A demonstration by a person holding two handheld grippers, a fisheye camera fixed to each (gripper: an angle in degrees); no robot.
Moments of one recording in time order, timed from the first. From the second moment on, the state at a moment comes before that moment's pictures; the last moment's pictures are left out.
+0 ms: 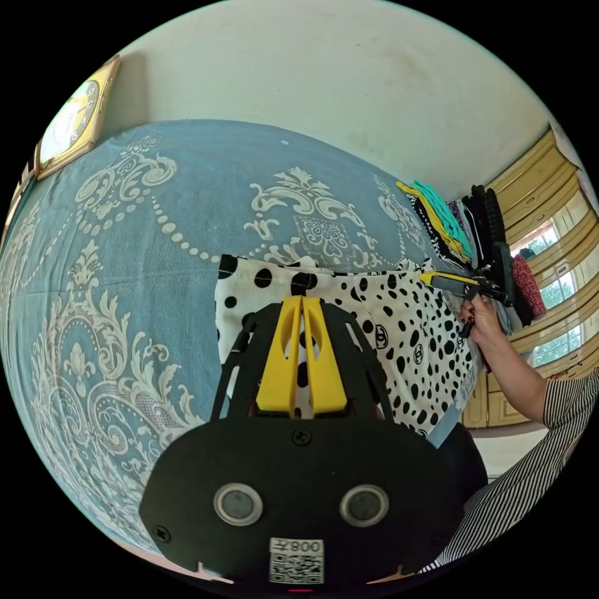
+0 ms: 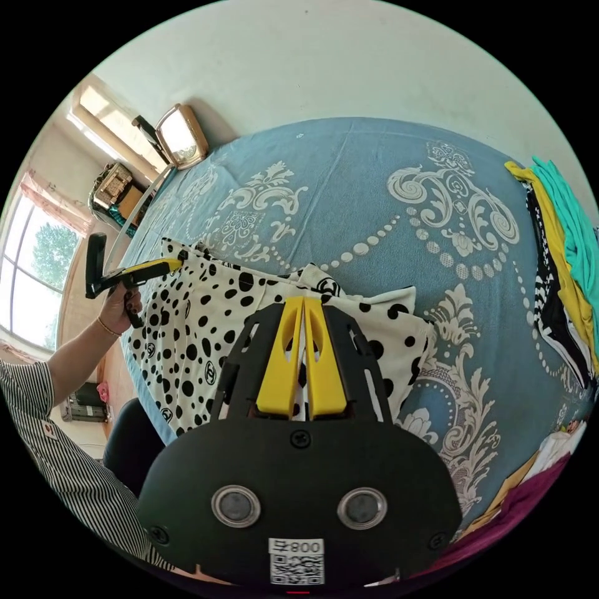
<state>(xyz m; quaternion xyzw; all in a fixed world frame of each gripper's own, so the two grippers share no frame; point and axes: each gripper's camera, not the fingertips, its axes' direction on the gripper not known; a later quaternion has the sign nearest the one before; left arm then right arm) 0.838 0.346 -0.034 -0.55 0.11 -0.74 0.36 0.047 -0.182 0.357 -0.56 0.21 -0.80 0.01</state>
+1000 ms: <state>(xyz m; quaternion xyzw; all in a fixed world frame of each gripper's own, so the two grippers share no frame) 0.996 0.071 -0.306 -0.44 0.00 -0.88 0.17 -0.257 -0.481 0.247 -0.60 0.30 -0.69 0.26</state>
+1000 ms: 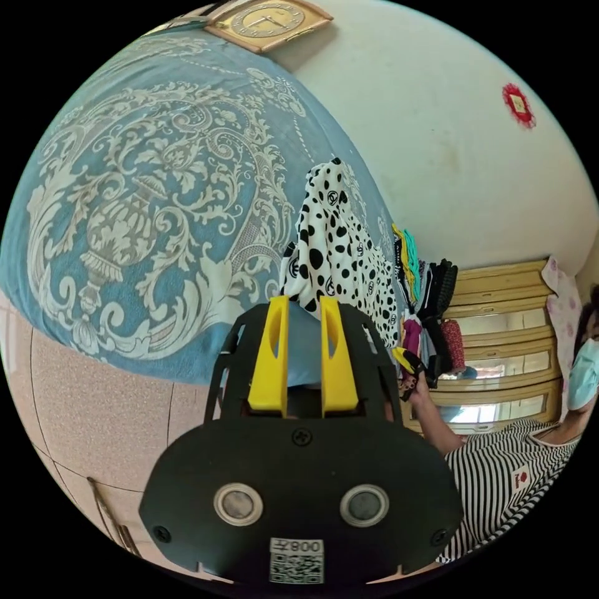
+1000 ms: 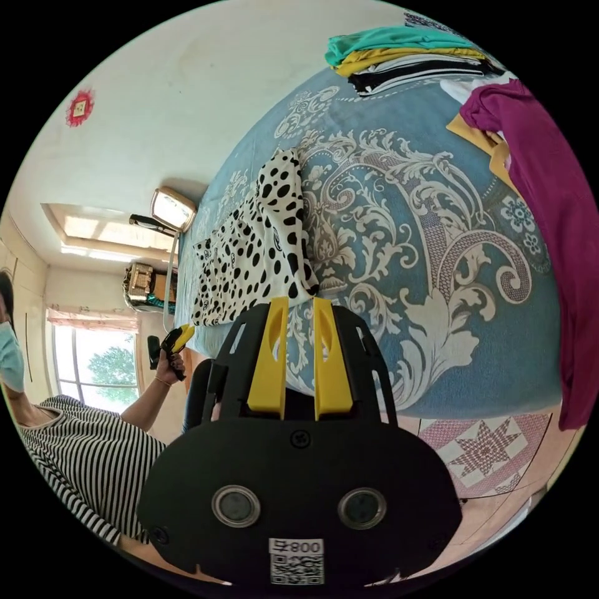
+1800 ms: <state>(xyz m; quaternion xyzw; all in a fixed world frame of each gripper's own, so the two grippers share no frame) 1.056 0.003 -0.427 -0.28 -0.06 -0.96 0.07 -0.362 -0.495 0.260 -0.62 0.32 -0.63 0.35</state>
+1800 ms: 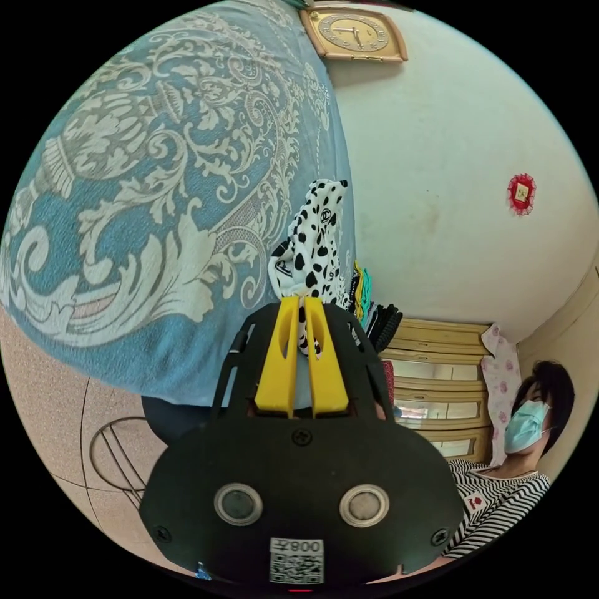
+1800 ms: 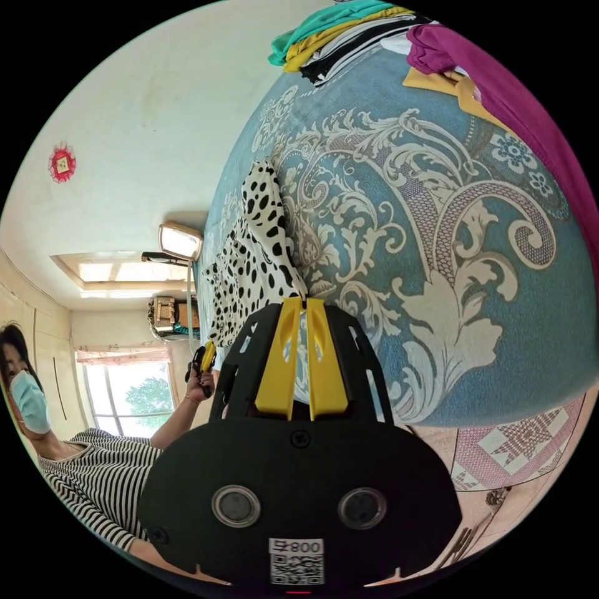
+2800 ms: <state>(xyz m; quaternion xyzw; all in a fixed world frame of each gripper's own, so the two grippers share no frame) 0.712 -0.130 -0.508 -0.40 -0.05 -0.91 0.13 -0.447 -0.393 0.101 -0.62 0.38 -0.62 0.30</state>
